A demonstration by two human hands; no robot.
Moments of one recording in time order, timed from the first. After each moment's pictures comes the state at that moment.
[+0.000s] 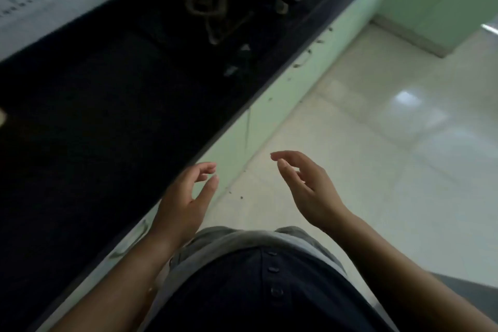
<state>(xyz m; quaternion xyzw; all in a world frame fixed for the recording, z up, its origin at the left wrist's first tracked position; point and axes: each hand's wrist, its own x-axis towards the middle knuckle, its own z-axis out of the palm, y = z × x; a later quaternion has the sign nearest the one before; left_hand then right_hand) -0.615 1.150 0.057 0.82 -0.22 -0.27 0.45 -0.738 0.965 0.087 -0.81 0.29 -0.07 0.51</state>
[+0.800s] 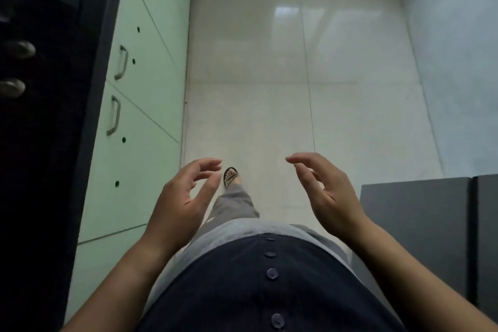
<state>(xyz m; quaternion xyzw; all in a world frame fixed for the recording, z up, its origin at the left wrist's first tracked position) -0.650 0.745 0.055 0.70 -0.47 -0.44 0.31 -0.877 0.684 0.049 -0.67 0.53 -0.25 0.45</state>
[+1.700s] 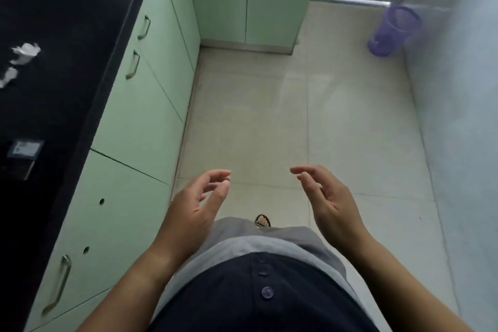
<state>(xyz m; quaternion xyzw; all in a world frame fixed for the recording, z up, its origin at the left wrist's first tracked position) -0.600 0.193 0.076 0.70 -0.42 -0.45 0.36 -0.814 0.116 0.076 -0.66 0.53 -0.25 0.47</state>
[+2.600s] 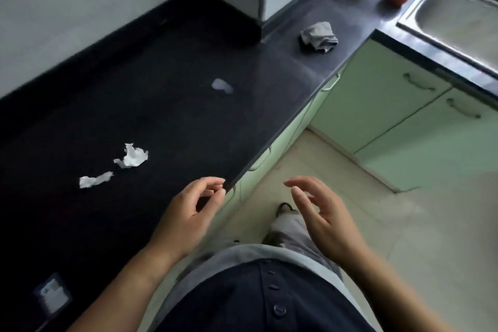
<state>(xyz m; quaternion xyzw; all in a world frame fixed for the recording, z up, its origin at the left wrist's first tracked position) -0.252 -0.117 0.068 0.81 -0.20 -0.30 0.46 -0.392 -0.305 0.081 -0.84 0.25 -0.08 0.47</state>
